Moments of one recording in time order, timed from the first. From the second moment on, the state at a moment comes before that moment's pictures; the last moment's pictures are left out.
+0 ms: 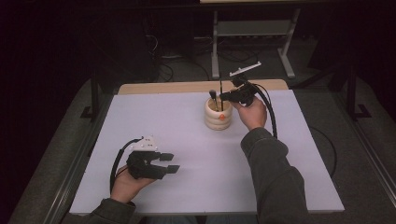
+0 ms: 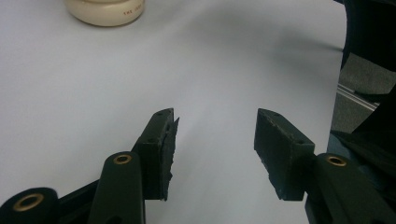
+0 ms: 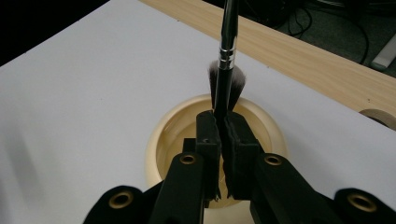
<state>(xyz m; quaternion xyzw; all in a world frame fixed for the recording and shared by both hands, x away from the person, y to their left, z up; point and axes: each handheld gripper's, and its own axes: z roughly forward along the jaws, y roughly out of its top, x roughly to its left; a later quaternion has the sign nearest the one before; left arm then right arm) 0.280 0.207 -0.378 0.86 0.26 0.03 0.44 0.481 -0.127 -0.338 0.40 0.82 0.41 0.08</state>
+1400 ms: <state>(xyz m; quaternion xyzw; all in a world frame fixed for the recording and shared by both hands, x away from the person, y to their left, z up) 0.284 0.208 -0.379 0.86 0.27 0.03 0.44 0.465 -0.141 -0.349 0.41 0.81 0.42 0.08</state>
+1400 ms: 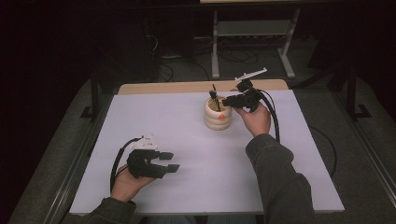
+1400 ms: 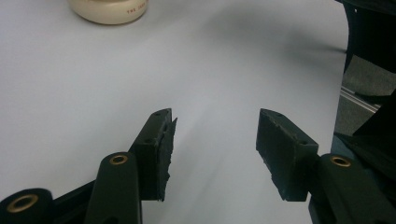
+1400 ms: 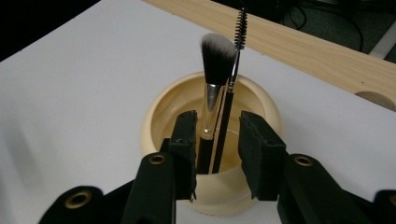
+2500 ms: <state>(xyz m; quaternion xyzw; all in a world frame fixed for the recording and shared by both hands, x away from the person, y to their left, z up) 0.285 0.217 -0.378 0.85 0.29 0.05 0.44 0.416 -0.155 -0.349 0.37 0.81 0.44 0.09</state>
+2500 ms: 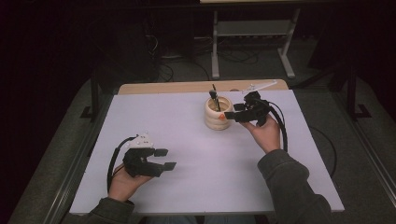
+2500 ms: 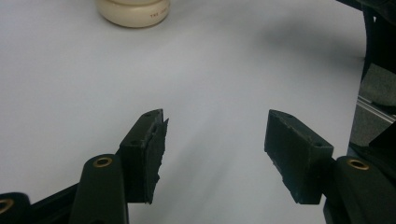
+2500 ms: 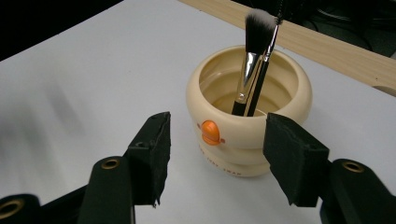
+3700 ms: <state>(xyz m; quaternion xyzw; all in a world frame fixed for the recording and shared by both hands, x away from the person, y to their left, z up) 0.286 0.221 -0.382 0.85 0.31 0.06 0.43 0.367 -0.169 -0.360 0.36 0.81 0.45 0.10</state>
